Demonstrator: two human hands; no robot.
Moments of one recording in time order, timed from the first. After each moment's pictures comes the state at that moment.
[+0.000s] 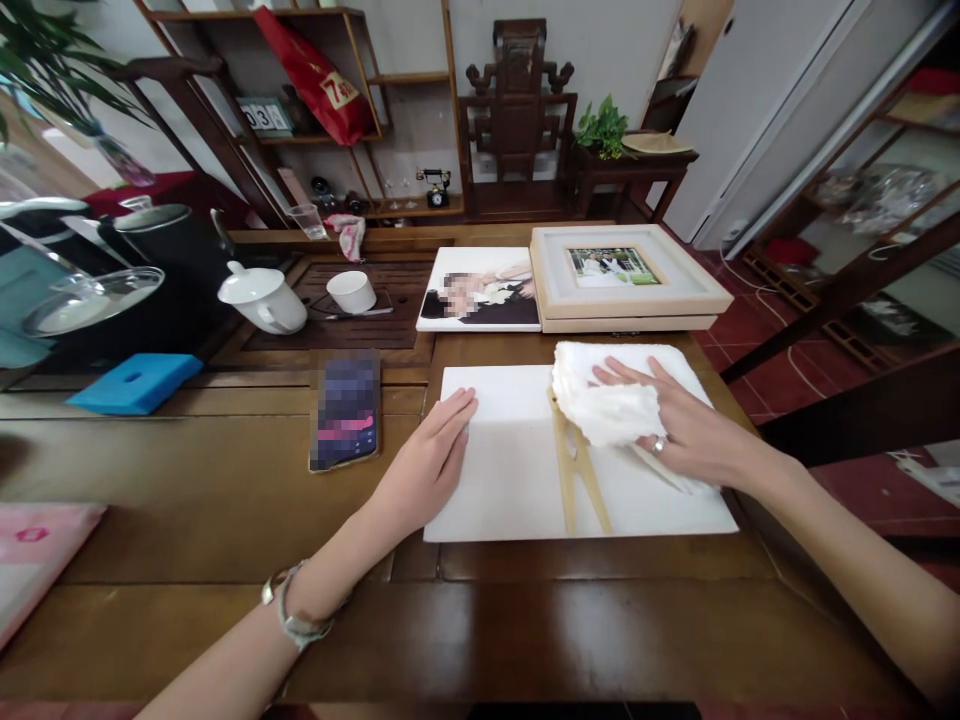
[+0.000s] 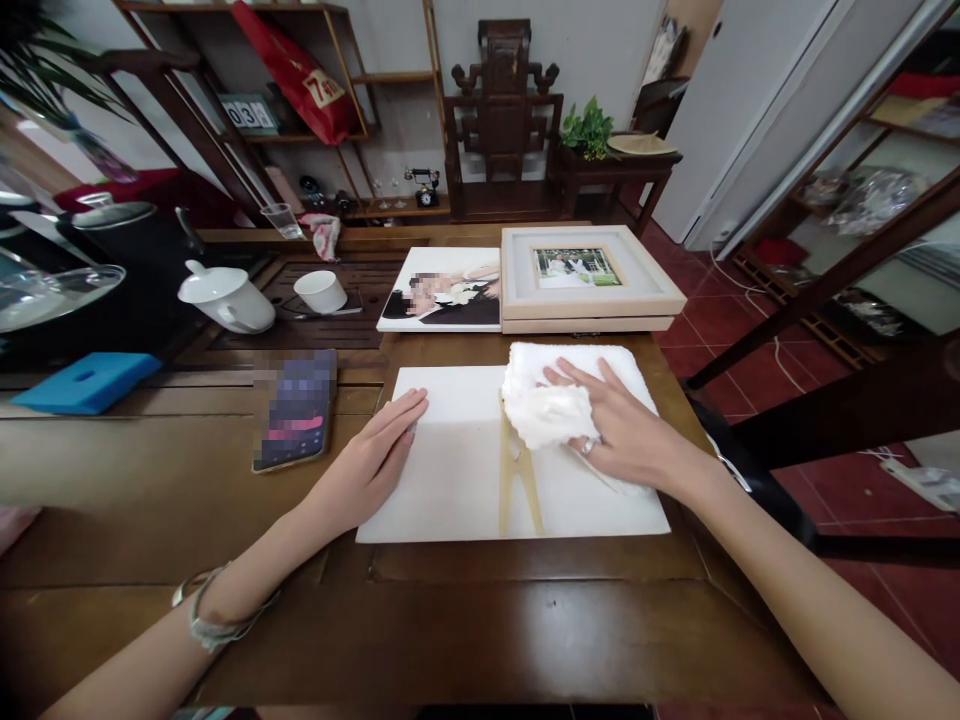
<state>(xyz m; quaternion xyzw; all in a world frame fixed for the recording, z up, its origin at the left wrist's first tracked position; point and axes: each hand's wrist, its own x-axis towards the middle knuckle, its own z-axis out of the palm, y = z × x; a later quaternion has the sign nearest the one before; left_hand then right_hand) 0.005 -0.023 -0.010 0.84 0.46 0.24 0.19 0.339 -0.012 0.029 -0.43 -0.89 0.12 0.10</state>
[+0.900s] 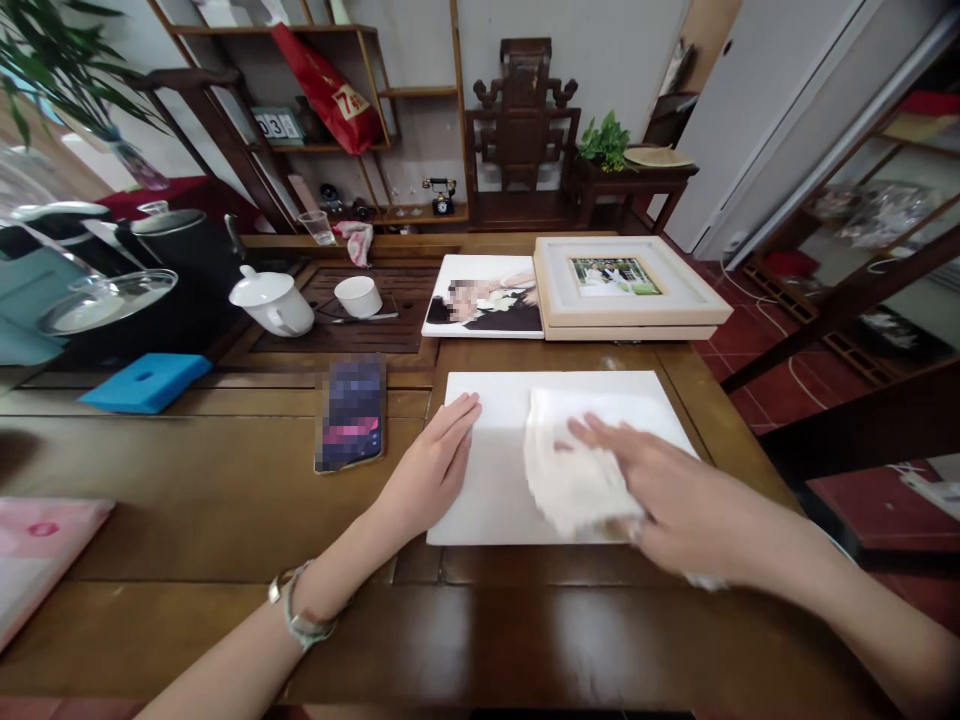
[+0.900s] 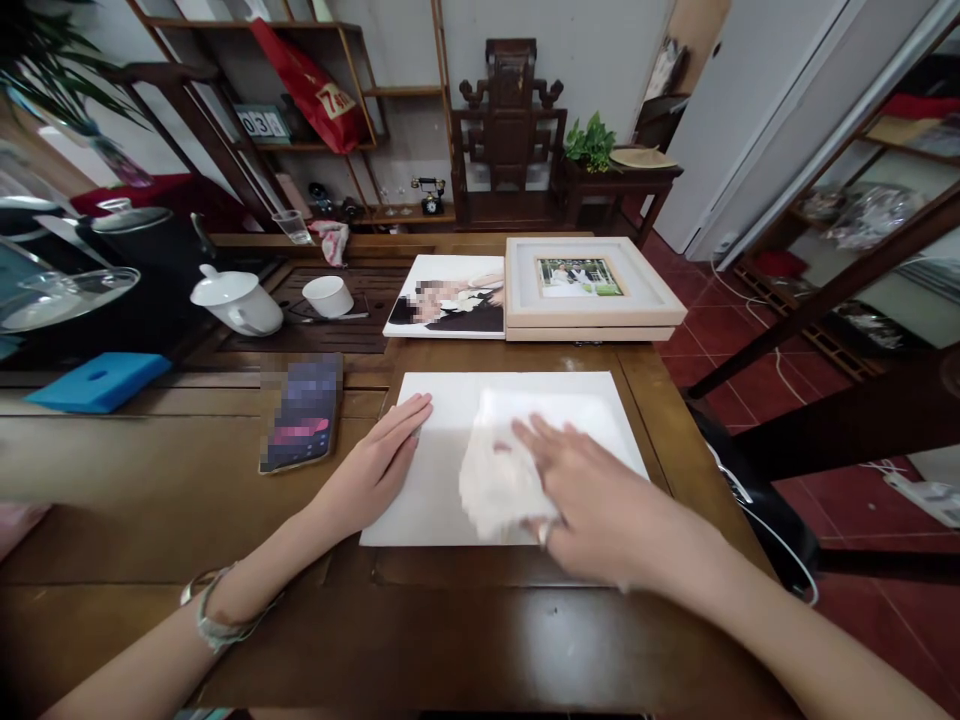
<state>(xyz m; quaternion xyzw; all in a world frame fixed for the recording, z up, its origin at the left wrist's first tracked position) 0.004 -0.023 -0.015 0.84 0.45 0.25 0.19 0.283 -0.064 0.061 -0.45 -0.88 0.17 -0.02</state>
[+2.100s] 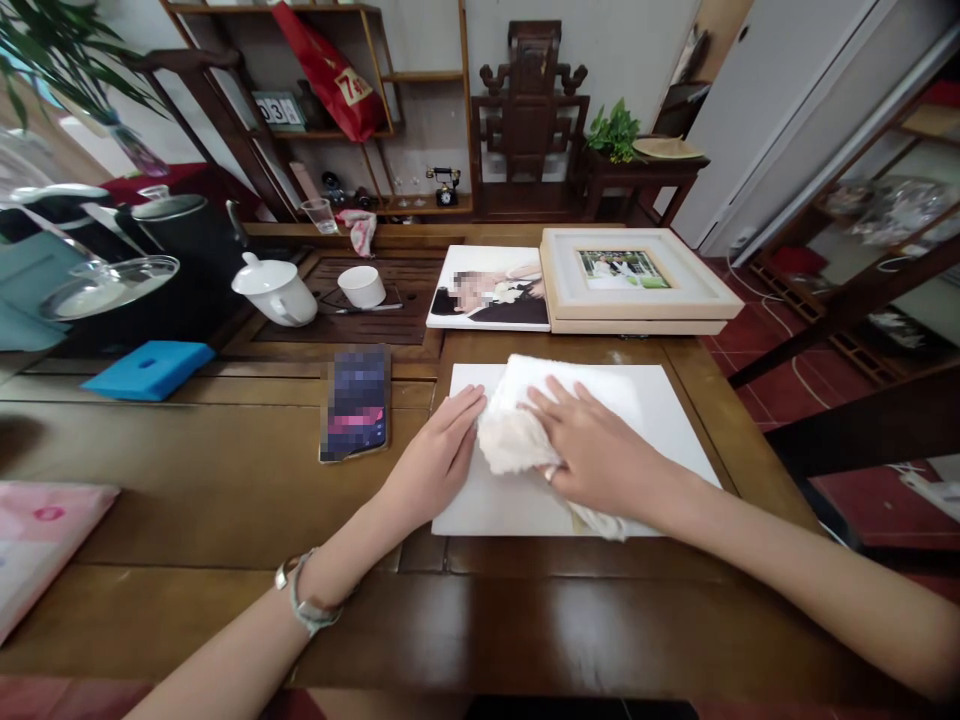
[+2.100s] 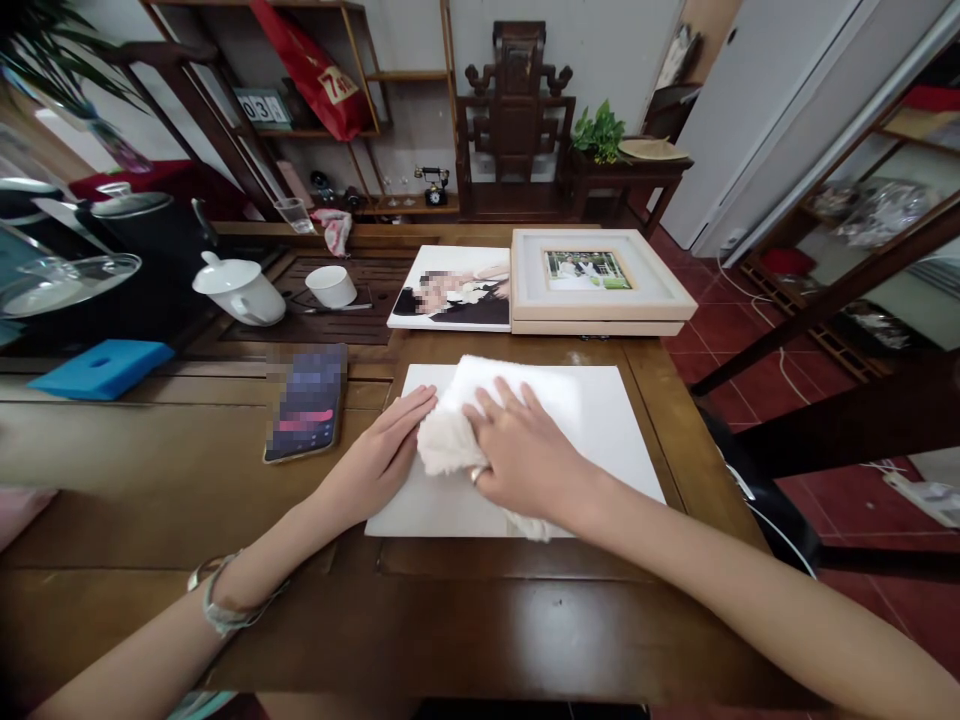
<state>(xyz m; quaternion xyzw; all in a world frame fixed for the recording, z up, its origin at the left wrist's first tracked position) 0.002 -0.021 -0.018 0.84 0.44 0.25 0.18 0.222 -0.030 0.054 -0.46 -0.88 0.10 -0.03</state>
